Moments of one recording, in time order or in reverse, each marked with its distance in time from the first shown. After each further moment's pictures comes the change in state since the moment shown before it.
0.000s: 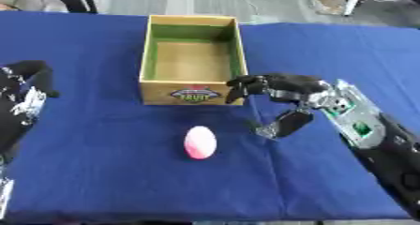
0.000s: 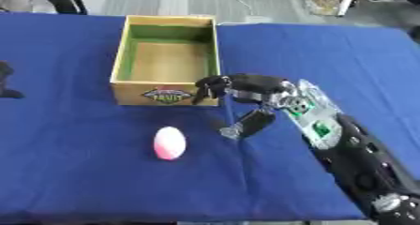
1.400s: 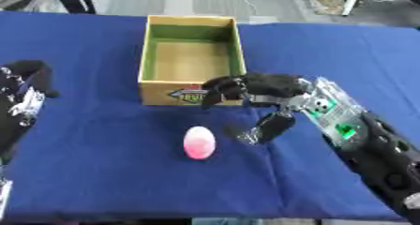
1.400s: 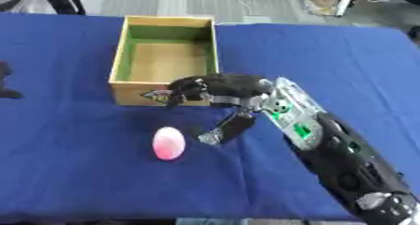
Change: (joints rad) left arm -0.004 0.000 -0.006 0.000 0.007 0.000 -0.006; right arm -0.053 0.043 0.068 -0.051 0.027 -0.011 -0.010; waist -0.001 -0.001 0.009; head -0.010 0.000
